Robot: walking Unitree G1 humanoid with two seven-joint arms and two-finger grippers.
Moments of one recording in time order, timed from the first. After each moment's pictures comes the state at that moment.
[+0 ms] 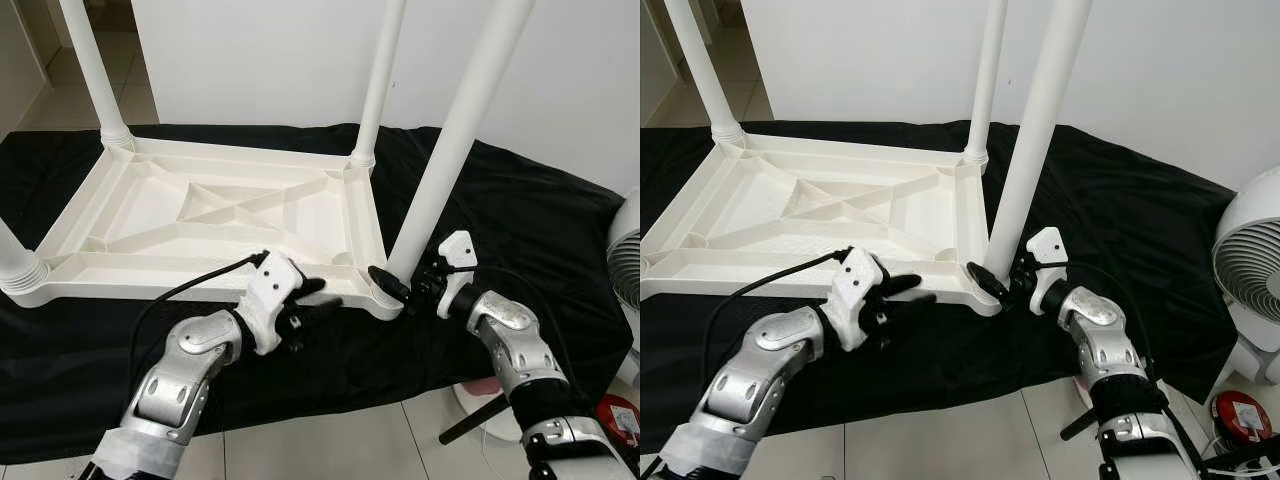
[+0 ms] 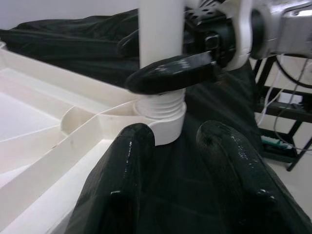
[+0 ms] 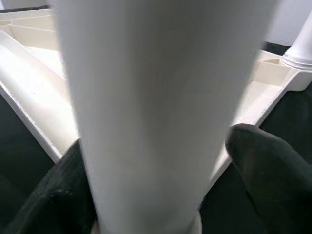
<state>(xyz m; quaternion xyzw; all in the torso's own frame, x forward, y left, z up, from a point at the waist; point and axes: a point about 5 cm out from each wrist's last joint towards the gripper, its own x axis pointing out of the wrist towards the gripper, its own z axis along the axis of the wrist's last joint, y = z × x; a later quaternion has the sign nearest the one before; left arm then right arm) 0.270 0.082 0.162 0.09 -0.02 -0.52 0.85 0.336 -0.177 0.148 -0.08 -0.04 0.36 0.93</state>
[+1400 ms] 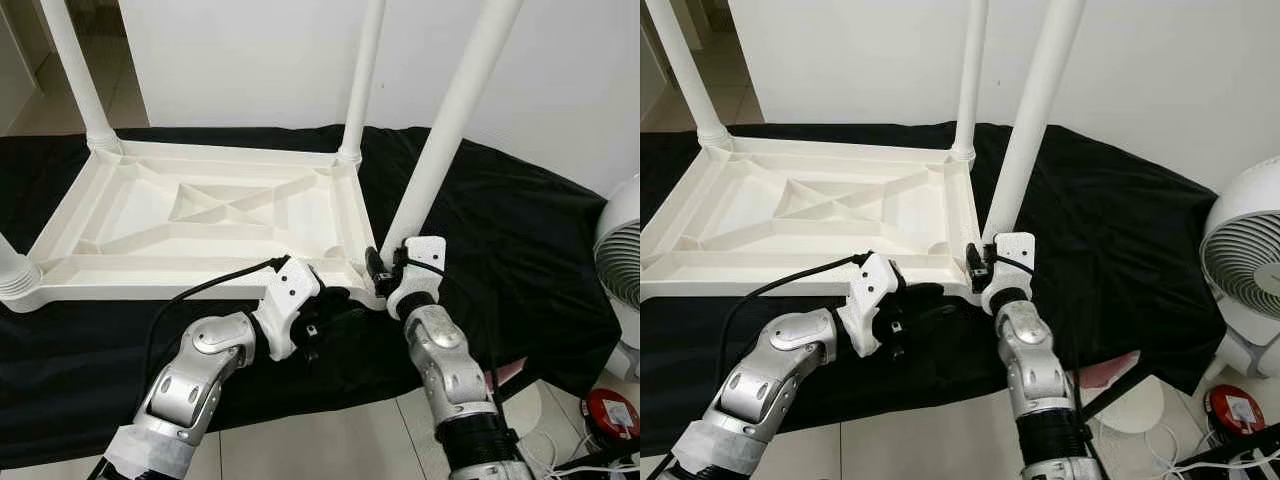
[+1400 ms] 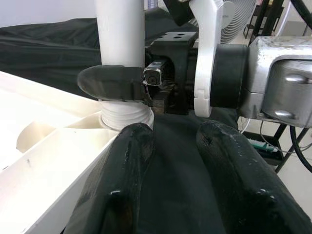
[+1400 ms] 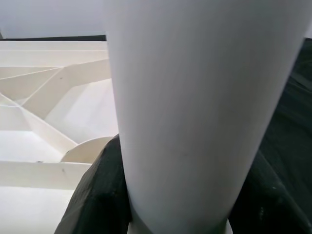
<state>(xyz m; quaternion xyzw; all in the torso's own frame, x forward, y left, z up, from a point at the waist) 0.268 0.068 0.162 0.07 -0.02 -0.54 0.84 0.316 -0.111 0.147 0.04 -0.04 0.07 1.00</state>
